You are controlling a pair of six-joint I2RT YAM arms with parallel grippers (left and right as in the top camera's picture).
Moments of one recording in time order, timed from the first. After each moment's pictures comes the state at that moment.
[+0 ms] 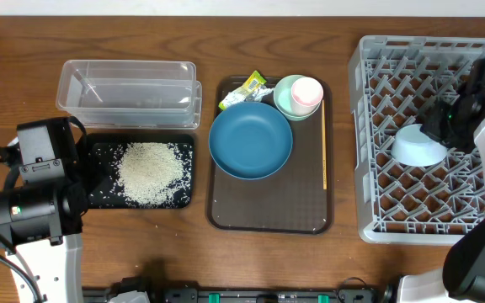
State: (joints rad) left arm 0.20 1.05 1.26 -1.29 -0.35 -0.59; right arm -0.29 1.66 1.34 -0.94 0.00 0.31
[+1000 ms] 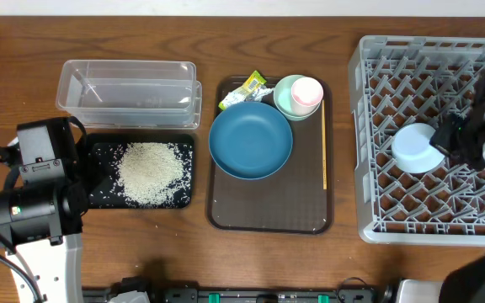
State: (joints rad) left arm 0.20 1.05 1.26 -1.29 -0.35 -0.59; right arm -0.29 1.51 1.34 -1.10 0.05 0.37
